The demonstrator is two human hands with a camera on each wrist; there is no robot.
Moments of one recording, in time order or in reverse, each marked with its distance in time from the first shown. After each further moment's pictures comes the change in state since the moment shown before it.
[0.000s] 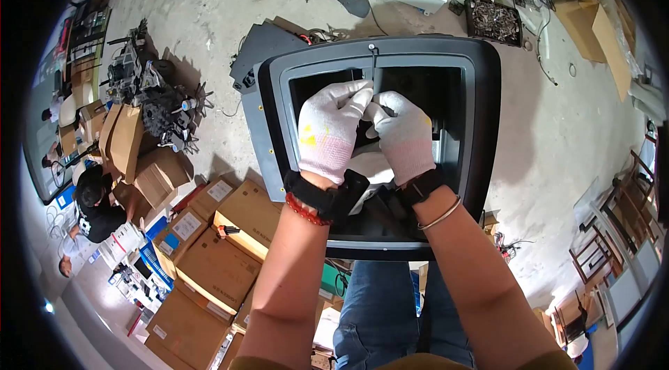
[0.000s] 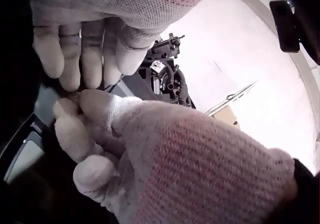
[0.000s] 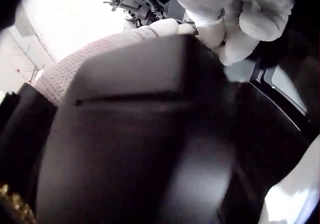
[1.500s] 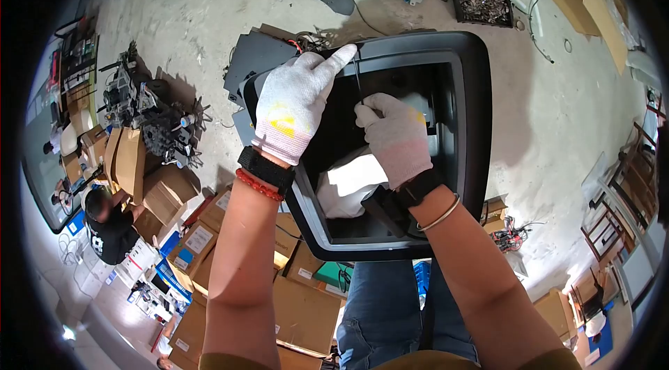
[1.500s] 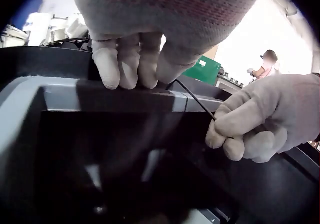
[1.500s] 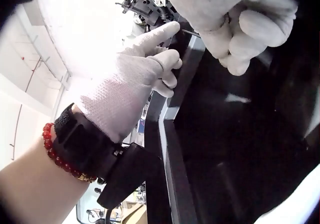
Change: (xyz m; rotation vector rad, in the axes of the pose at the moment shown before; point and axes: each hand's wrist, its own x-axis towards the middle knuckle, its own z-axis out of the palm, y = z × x) left_hand 0.061 0.023 -0.035 1.029 -0.156 0.843; right_hand 0.002 -0.002 -0.003 -0.096 0.083 -0.027
